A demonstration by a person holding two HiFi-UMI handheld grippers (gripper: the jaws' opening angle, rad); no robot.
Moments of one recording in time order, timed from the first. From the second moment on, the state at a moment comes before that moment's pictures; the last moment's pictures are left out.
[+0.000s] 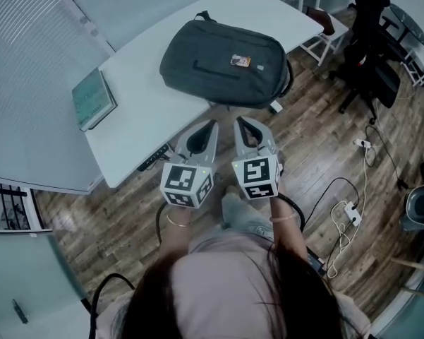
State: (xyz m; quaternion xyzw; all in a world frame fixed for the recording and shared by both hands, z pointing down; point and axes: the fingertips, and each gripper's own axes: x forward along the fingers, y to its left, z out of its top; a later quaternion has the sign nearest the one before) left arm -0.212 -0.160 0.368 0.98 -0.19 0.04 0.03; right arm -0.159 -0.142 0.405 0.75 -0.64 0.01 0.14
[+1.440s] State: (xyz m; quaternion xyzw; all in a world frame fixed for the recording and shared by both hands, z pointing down) left arm -0.136 -0.269 0.483 0.98 -0.13 0.15 0.09; right arm -0.121 -0.239 0.549 0.73 -0.64 0.19 0.16
